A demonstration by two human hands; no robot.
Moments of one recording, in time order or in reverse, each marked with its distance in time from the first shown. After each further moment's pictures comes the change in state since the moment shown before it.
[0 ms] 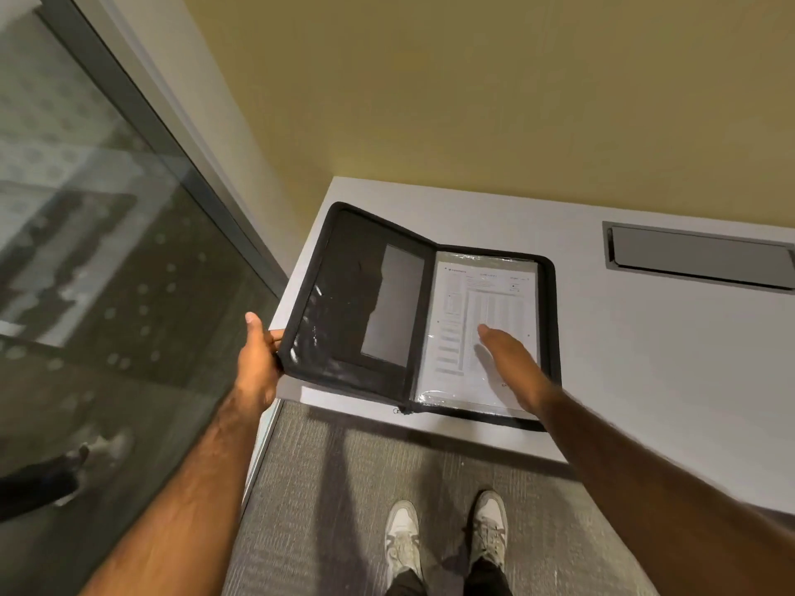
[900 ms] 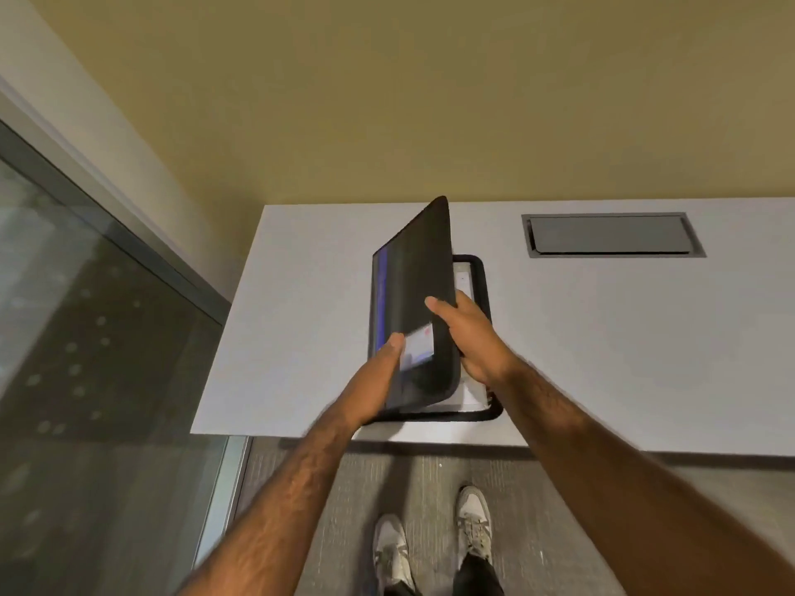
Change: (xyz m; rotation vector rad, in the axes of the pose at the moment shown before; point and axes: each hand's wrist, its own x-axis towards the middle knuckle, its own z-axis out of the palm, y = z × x) left_hand -0.132 -0.048 0.187 0.727 -0.713 0.172; right_hand -0.003 -0.028 -0.042 0.399 0.041 -0.164
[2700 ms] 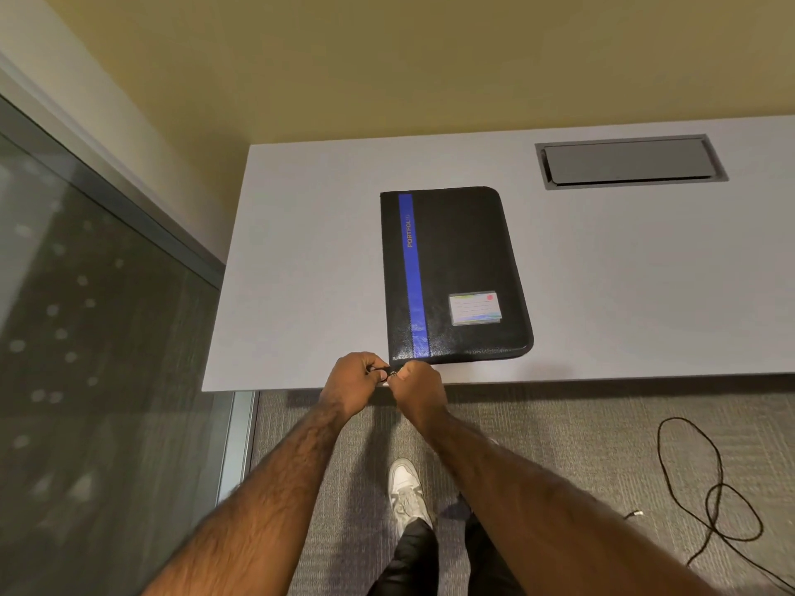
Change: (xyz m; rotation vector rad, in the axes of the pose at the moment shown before) left_hand 0.022 -0.164 -0.050 0.420 0.137 0.003; right_hand -0.035 0.197 0.110 -0.748 0.220 0.164
